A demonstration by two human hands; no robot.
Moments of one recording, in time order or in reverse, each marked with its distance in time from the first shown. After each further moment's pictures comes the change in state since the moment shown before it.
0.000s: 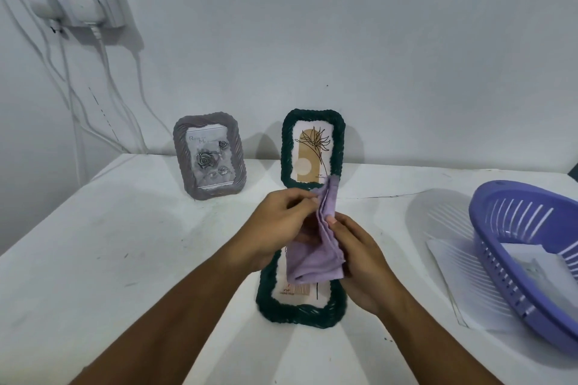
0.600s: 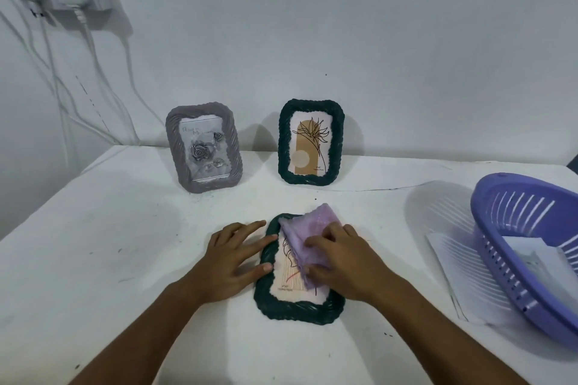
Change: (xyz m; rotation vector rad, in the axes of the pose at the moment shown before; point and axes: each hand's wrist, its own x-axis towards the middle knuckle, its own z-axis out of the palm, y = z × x) left_hand 0.005 -0.142 -0.085 1.119 -0.105 0.263; right_hand 0.014 0.008 -0.017 -1.714 -0.220 -0.197
